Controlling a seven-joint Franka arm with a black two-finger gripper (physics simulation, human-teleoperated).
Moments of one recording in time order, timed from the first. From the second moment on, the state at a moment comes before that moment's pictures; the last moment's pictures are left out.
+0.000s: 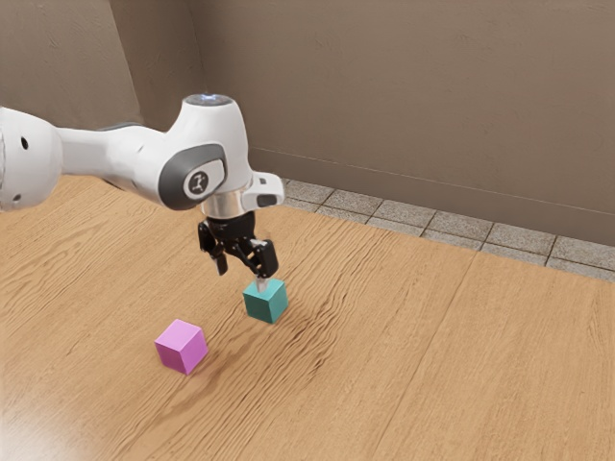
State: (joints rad) arm -0.11 0.11 -0.03 -2.01 0.01 2.09 -0.05
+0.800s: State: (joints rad) arm -0.08 0.35 -0.02 -1.84 0.04 2.15 -0.04
